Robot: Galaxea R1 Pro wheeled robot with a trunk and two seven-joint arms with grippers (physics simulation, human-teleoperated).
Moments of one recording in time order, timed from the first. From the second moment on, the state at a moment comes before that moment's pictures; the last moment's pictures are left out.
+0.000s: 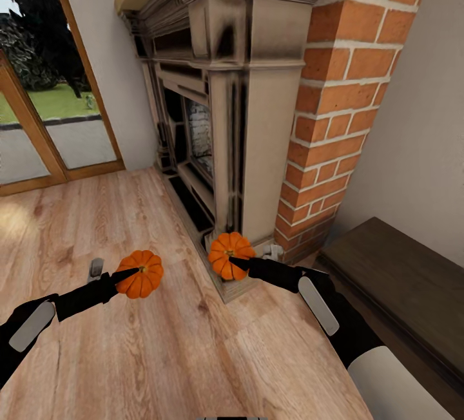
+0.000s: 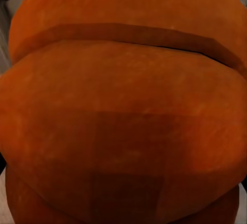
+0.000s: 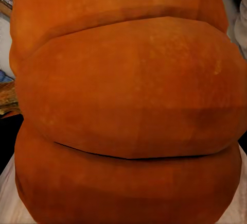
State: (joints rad) left arm -0.61 0.49 -0.14 -0.72 0.98 0.67 -0.83; right arm -0.65 -0.05 0.32 -1.07 -0.69 0.57 0.41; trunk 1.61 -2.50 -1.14
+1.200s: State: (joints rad) left arm -0.61 0.51 -0.14 -0.72 0.99 0.66 -0.84; right arm -0.65 -0.05 0.32 -1.07 -0.68 0.57 0.41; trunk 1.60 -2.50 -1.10
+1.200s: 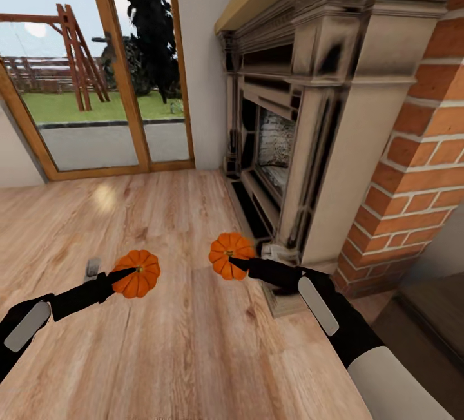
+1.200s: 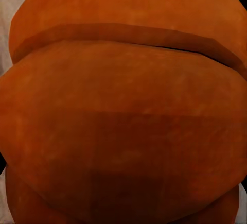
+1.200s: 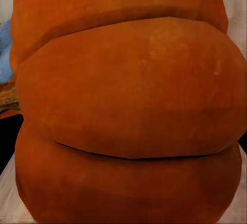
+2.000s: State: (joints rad) left arm -0.61 0.51 -0.14 -0.72 0.99 0.66 -0.84; right arm -0.65 -0.05 0.32 -1.07 -0.68 0.57 0.41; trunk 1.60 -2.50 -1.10
